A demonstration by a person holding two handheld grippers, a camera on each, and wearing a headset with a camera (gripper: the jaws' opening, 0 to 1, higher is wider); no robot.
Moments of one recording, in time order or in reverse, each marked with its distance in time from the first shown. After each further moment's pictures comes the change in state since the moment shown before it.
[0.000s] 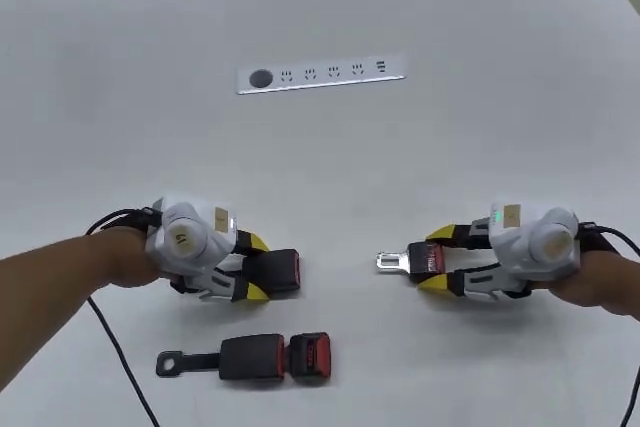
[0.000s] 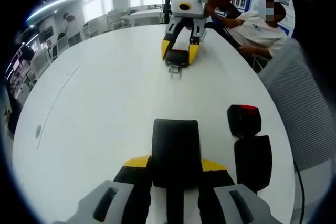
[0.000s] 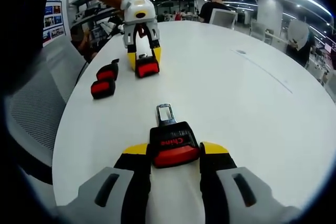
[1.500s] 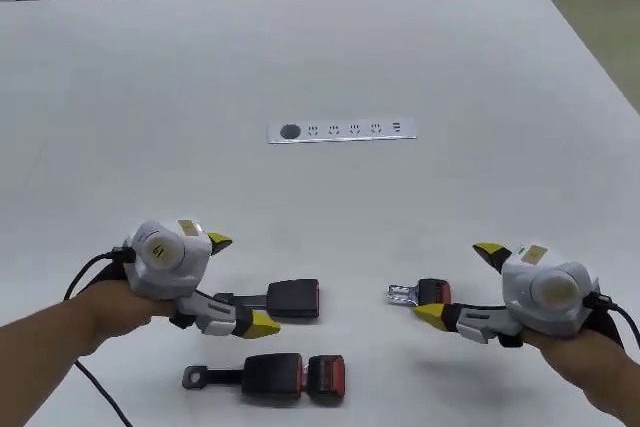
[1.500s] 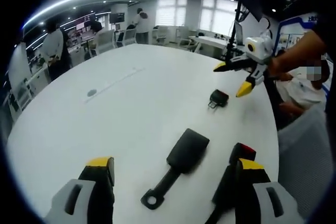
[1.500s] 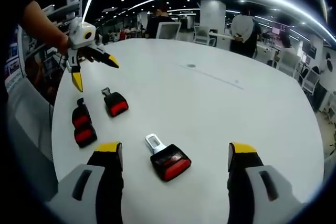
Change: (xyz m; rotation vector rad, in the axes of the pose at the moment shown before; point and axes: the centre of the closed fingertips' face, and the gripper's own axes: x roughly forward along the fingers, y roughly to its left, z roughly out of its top) left arm -0.077 0.006 -0.009 -0.447 -0.237 0.346; right arm -0.042 -0.007 0.040 0.272 -0.118 -0.411
